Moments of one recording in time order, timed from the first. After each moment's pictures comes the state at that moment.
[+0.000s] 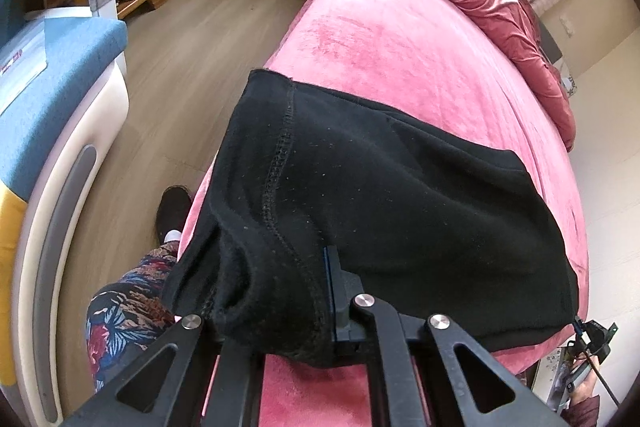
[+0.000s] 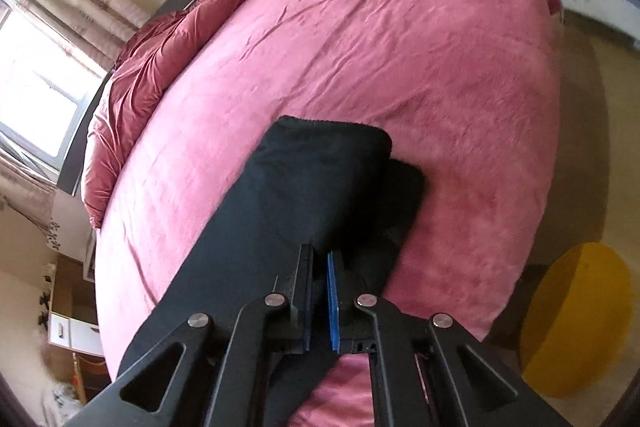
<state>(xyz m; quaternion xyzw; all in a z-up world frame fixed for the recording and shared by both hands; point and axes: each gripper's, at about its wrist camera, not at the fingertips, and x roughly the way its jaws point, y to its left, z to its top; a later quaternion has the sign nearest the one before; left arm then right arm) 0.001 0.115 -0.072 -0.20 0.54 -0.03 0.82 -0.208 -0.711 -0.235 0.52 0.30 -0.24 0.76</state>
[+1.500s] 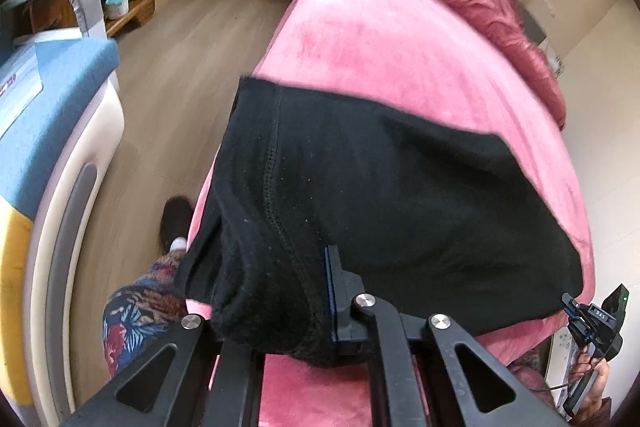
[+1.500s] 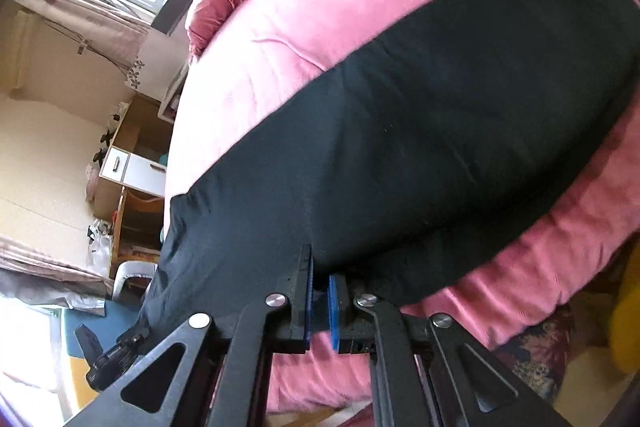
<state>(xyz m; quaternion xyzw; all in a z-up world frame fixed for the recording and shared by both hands) -0.011 0.111 -0.067 -0.16 0.54 -0.05 0.82 -0.161 -0.498 -0.212 0.45 0.42 0.04 0.79</state>
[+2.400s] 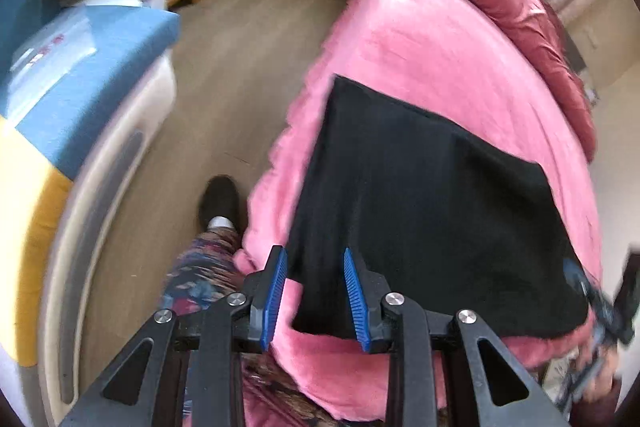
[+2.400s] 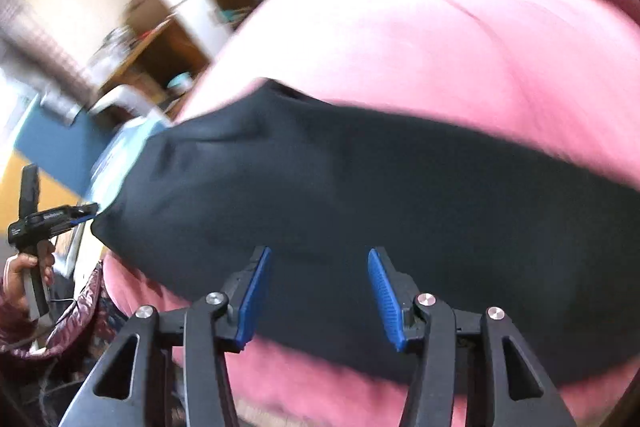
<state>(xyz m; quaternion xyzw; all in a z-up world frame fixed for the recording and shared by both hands) -0.029 0.158 -0.055 -0.19 0.55 0.01 0.81 -0.038 -0.330 -0.129 0.12 0.45 0.24 0.85</state>
